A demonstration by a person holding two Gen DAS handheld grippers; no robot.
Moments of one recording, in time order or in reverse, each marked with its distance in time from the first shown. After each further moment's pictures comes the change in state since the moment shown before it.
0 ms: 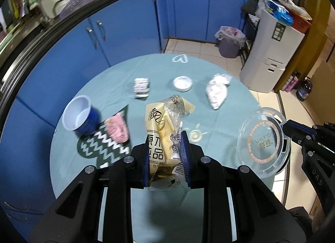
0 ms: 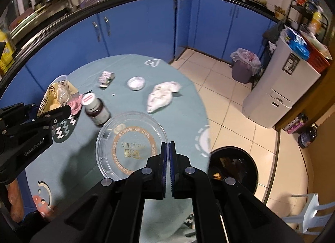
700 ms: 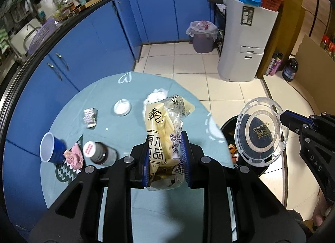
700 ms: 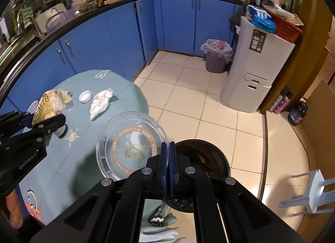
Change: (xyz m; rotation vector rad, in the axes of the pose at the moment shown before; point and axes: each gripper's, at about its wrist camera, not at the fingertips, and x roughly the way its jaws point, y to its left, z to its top) left arm 0.003 -0.127 0.035 0.185 -0.008 -0.041; right arm -0.013 -0.123 -0.021 0.185 -0.027 -0.059
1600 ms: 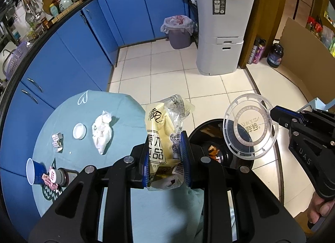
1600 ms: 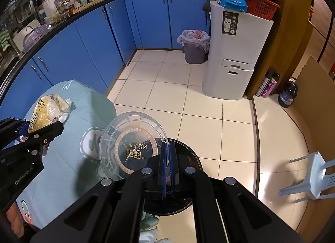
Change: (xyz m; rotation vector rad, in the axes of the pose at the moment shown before) left arm 0.024 -0.091 0.039 0.120 0.029 -0.062; right arm 0.021 -0.088 0.001 0.126 0.033 -0.041
